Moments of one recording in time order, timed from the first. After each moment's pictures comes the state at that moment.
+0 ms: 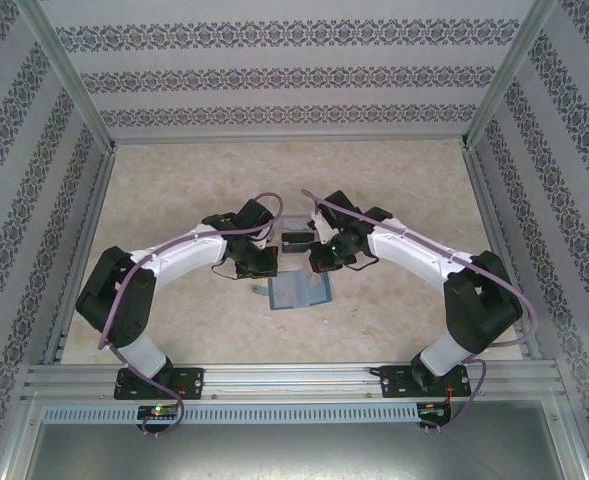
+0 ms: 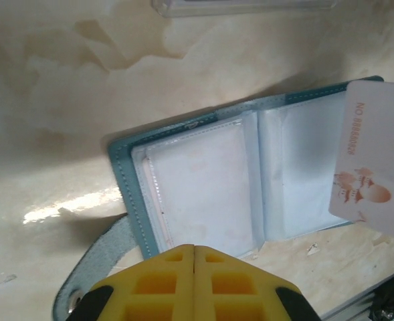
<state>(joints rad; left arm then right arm) -0.58 1.65 1.09 -0.69 0.32 -0.62 0.59 1.59 1.13 -0.76 -0.34 0.28</state>
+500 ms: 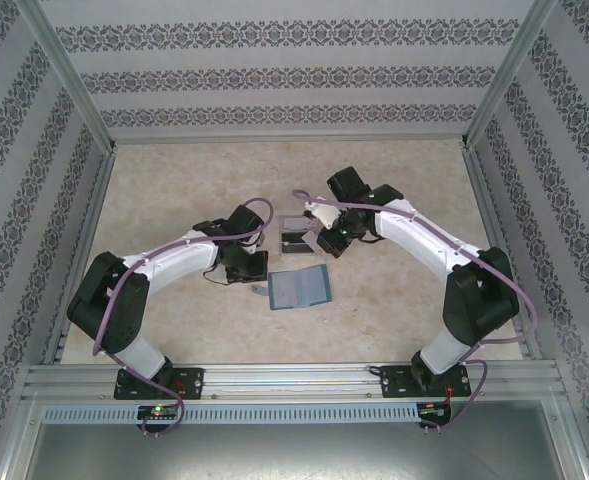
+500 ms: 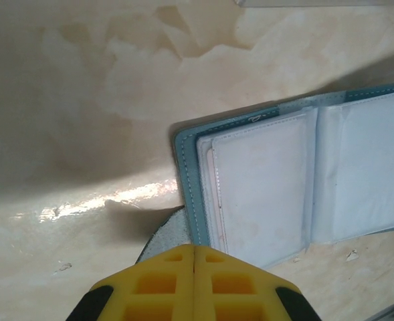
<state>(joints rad) -0.55 1.61 1.00 -0.65 0.29 -0.61 0.51 1.64 1.31 -0.89 -0.28 -0.36</state>
